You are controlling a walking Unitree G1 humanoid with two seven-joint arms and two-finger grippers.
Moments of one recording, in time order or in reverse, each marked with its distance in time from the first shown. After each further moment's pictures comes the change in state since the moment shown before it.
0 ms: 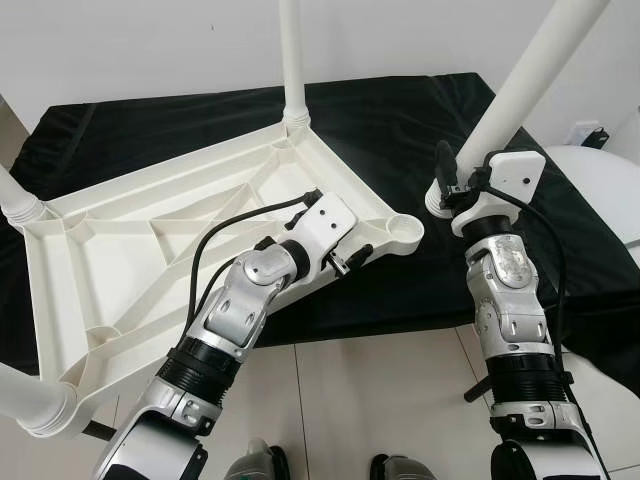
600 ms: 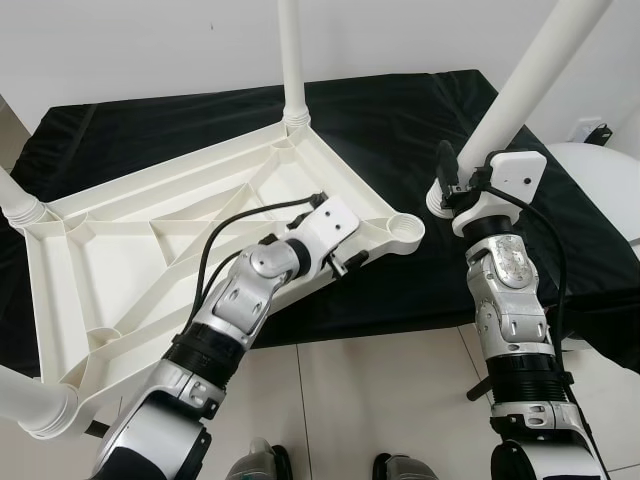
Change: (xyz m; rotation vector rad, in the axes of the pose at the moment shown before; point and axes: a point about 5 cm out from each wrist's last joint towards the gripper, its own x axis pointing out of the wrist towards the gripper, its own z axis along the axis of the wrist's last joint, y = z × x) left arm 0.014 0.002 -0.001 0.051 0.053 -0.050; right arm 0.000 0.000 0.000 0.000 0.000 -0.009
